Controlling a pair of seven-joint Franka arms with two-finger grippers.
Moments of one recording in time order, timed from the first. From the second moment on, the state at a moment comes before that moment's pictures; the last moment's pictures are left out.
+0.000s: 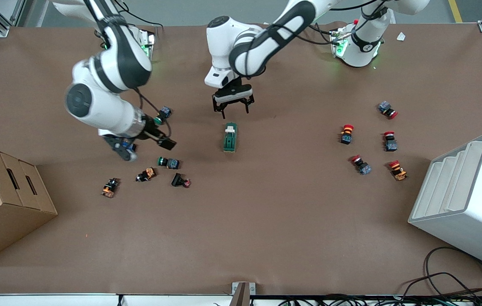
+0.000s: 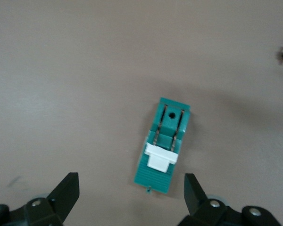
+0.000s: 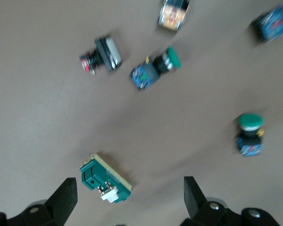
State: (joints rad) left arm -0.63 0.62 -0.59 -1.83 1.04 2.19 -2.04; right arm 0.48 0.21 -0.06 -1.99 0.40 2.10 0.95
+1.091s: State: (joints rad) left arm -0.69 0.78 -0.57 -1.92 1.78 2.08 -2.37; right arm 0.83 0.50 -0.06 -2.00 0.69 2.56 0.98
